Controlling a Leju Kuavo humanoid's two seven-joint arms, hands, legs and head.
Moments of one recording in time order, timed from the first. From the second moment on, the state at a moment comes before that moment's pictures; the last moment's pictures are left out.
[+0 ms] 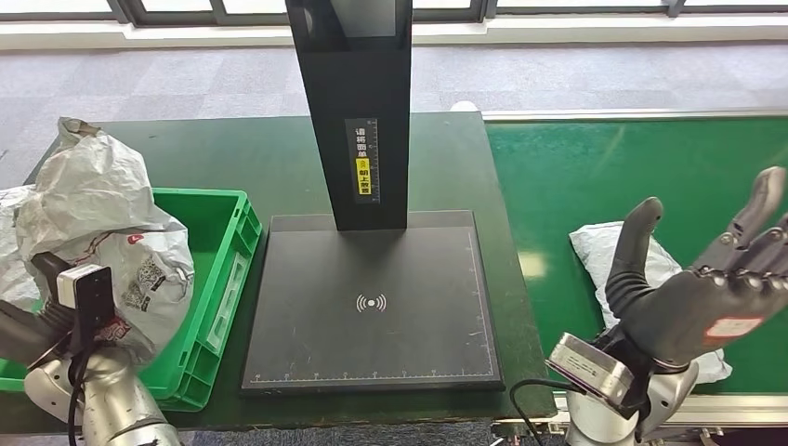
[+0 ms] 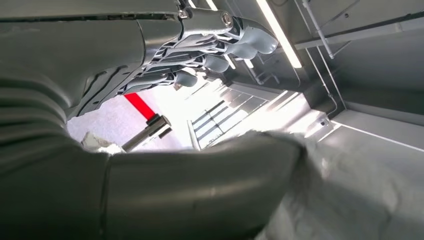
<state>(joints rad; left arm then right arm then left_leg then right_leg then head) -0.38 -0.34 0.95 -1.43 -0.86 0.70 -0.68 -0.08 0.32 0.02 -1.91 0.83 -0.70 -0.70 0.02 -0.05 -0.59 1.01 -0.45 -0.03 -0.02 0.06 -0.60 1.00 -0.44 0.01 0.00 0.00</state>
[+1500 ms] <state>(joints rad) -0.32 -0.35 0.84 -1.48 -0.96 0.70 -0.68 -0.07 0.32 0.00 -1.89 0.83 -0.70 -0.70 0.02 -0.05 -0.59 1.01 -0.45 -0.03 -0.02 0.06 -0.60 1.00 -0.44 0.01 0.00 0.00</state>
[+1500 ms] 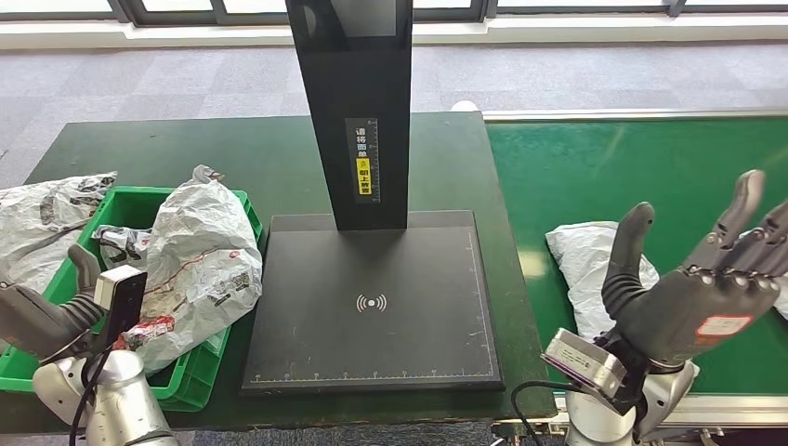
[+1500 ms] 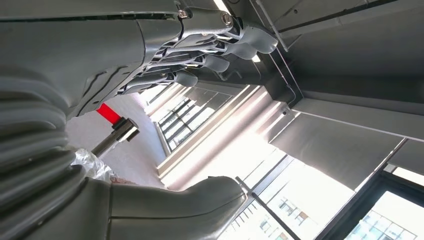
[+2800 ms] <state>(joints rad) -0.20 -0.31 0.20 -1.52 -0.05 0.21 -0.68 -0.41 0.29 -0.73 -0.92 1.26 -0.70 -0.58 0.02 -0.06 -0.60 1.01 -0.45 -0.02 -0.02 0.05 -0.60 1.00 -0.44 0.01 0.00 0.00</state>
